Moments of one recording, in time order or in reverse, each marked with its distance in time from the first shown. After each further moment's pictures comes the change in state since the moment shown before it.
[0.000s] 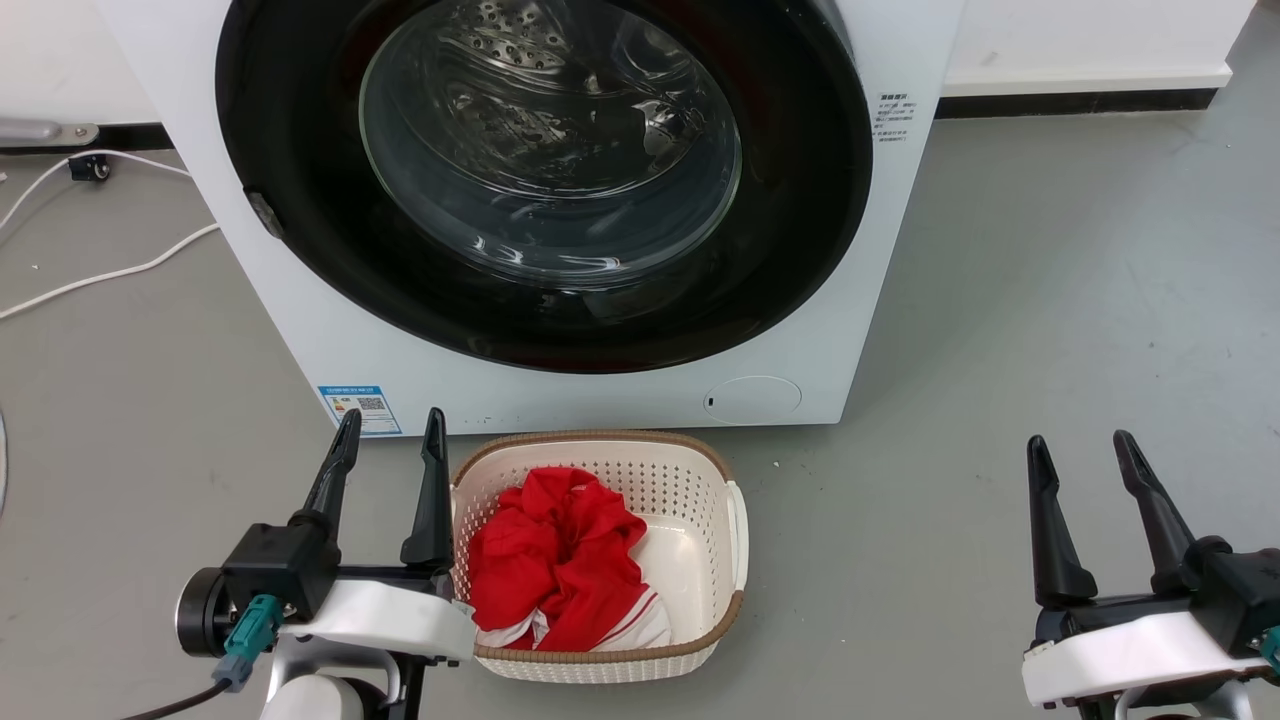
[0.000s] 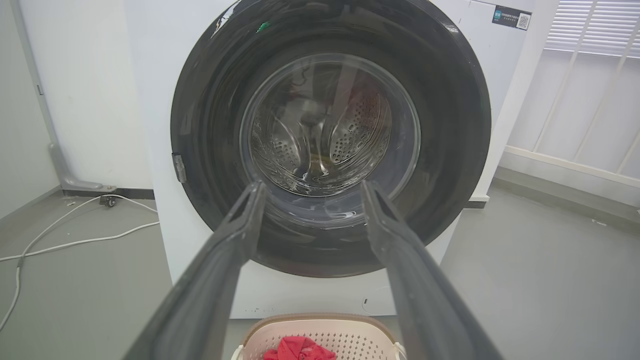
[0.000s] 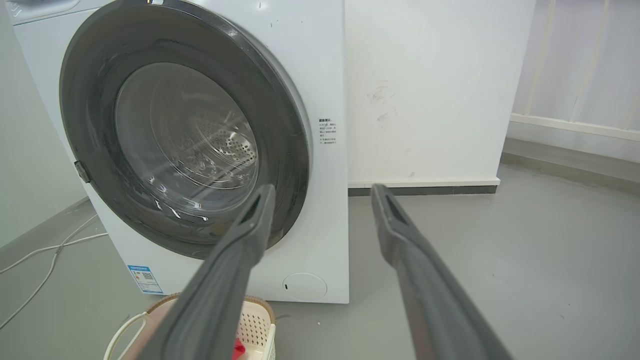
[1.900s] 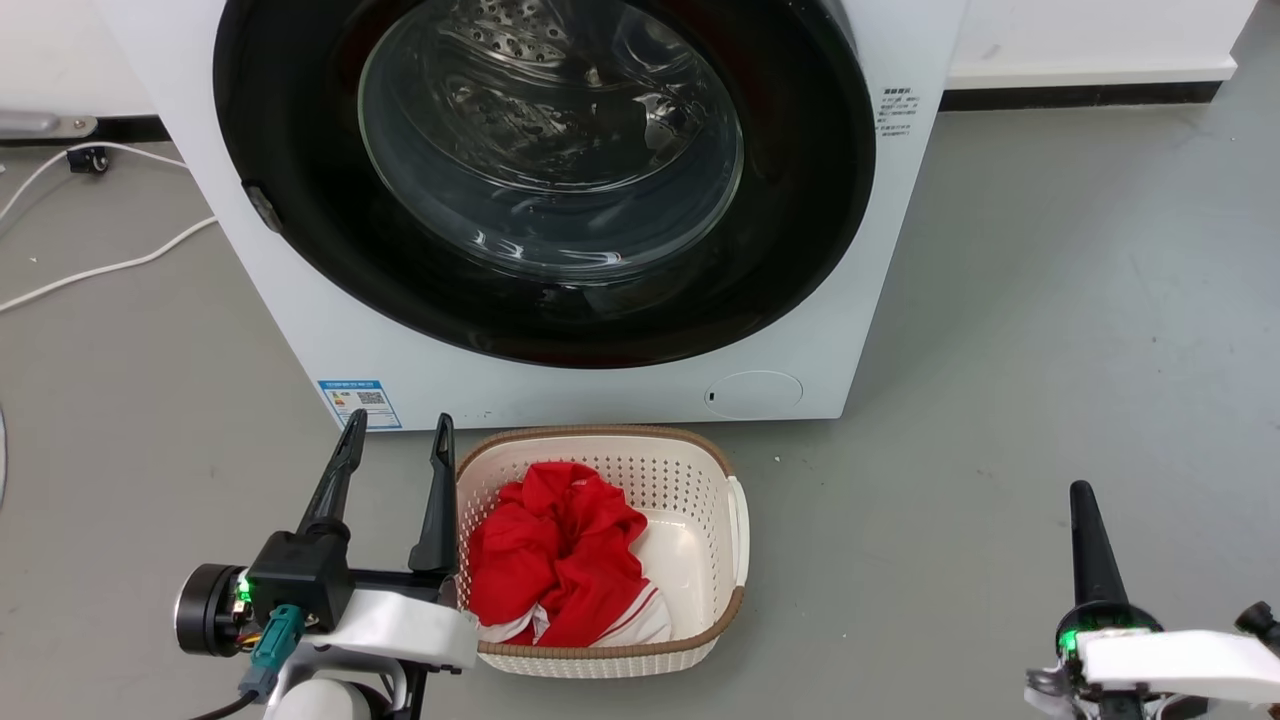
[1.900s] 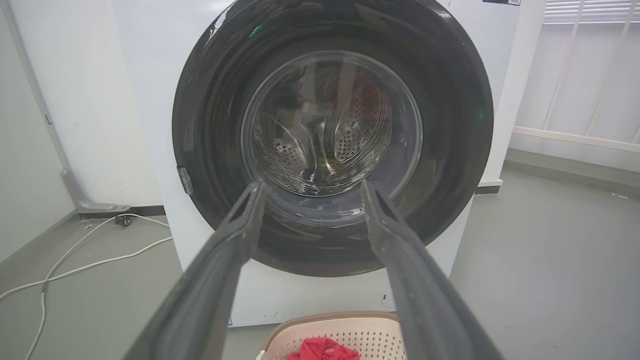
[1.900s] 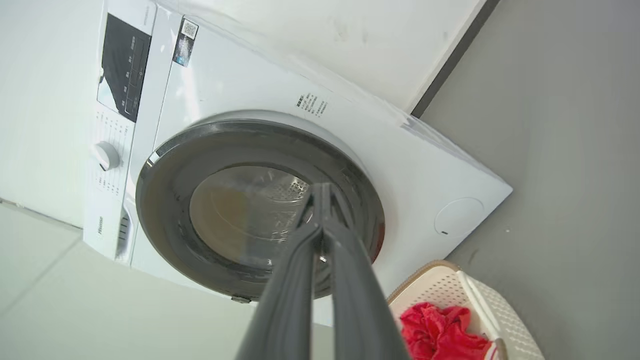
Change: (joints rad) left arm 0.005 -0.001 0.000 0.009 0.111 0.007 -0.036; right arm -0.014 0.003 0.045 0.176 1.000 0.000 -0.048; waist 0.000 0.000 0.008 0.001
